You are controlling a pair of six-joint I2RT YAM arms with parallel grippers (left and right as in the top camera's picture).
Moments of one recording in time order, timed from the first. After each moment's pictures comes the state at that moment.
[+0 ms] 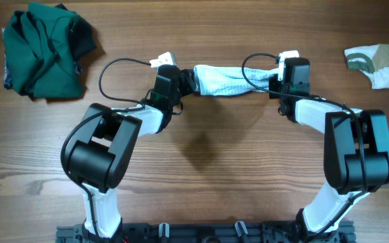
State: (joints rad) left arm -0.42 2.05 0.96 0.51 -0.01 -0.74; right arm 0.06 1.93 0.91 0.22 0.18 -0.07
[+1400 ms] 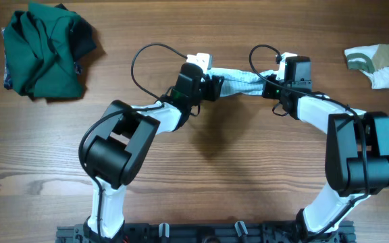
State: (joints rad) left arm -0.53 2.13 1.08 0.49 0.14 -0.43; right arm 0.06 1.91 0.94 0.08 -0.08 0.19
